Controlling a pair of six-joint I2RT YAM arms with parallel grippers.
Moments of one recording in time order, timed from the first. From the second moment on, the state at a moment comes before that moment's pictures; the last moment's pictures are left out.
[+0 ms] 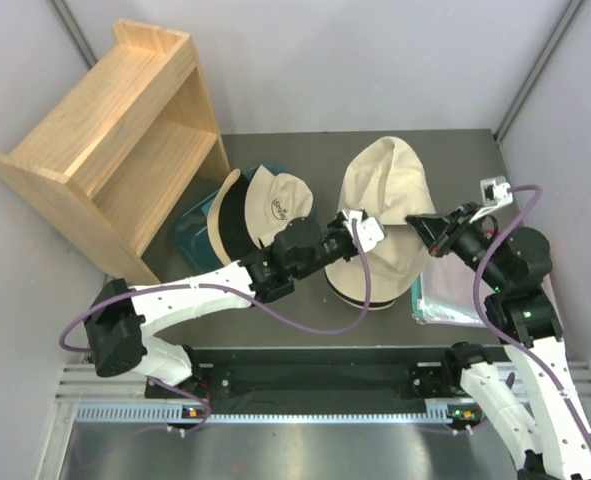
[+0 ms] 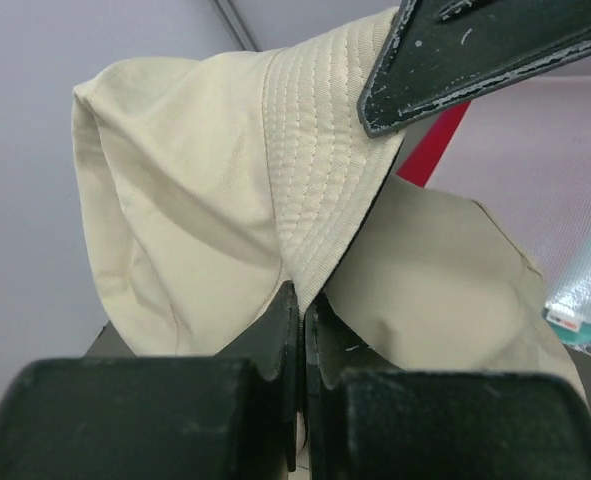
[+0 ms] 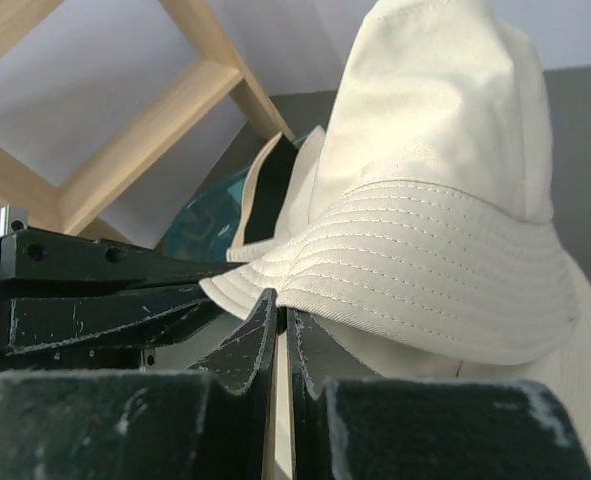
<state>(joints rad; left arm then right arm) -1.07 1.43 1.09 0.36 -0.05 0.42 0.18 0.58 0.82 -0.21 -0.41 0.48</state>
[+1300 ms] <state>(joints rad) -1.16 1.09 0.64 0.47 -0.35 -0.68 0.19 0.35 0.61 -0.44 -0.40 0.54</state>
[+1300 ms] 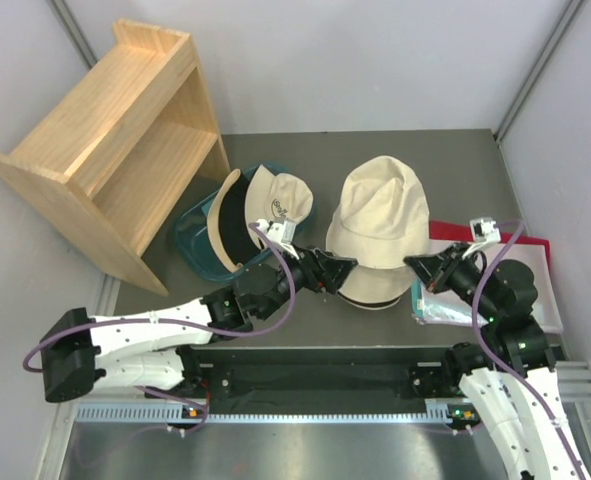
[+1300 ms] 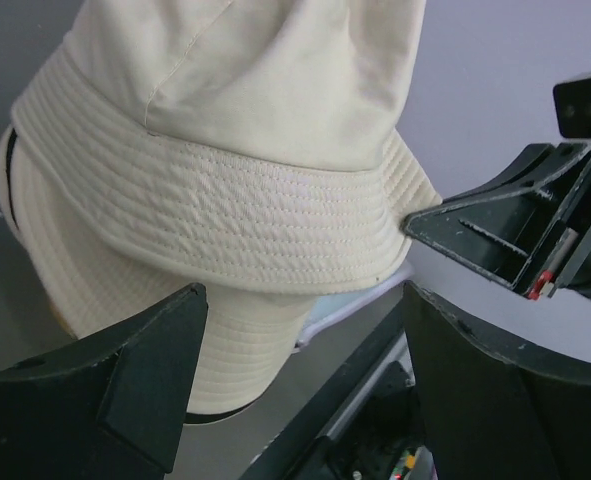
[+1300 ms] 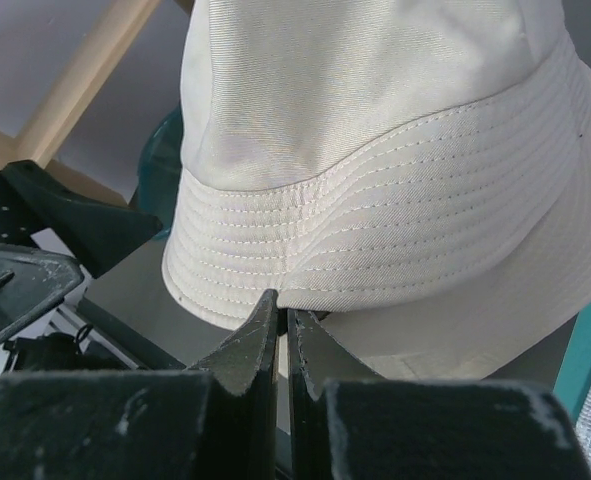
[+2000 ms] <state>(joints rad) -1.09 1.26 0.63 0.59 -0.22 -0.96 0.23 0.32 0.55 -0.44 -0.42 0.56</state>
